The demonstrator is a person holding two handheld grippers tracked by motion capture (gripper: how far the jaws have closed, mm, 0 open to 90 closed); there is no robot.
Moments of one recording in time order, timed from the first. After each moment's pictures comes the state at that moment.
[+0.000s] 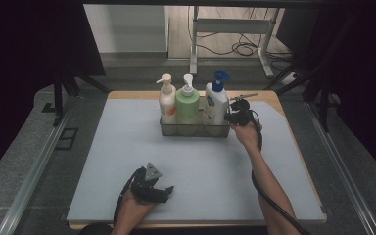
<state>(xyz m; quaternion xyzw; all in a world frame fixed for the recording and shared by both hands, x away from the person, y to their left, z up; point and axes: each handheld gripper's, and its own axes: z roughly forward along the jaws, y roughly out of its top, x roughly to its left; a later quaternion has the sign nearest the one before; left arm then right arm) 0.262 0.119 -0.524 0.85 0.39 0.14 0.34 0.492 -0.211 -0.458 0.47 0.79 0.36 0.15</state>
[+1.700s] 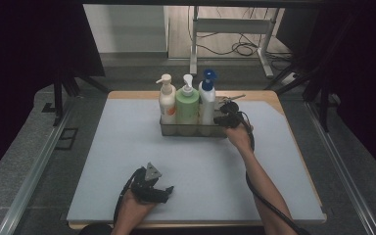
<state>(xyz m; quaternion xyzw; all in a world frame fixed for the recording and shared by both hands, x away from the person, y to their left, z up) 0.262 0.119 -0.524 0.84 0.39 0.14 0.34 0.491 -0.180 -0.467 0.45 0.82 0.33 0.14</state>
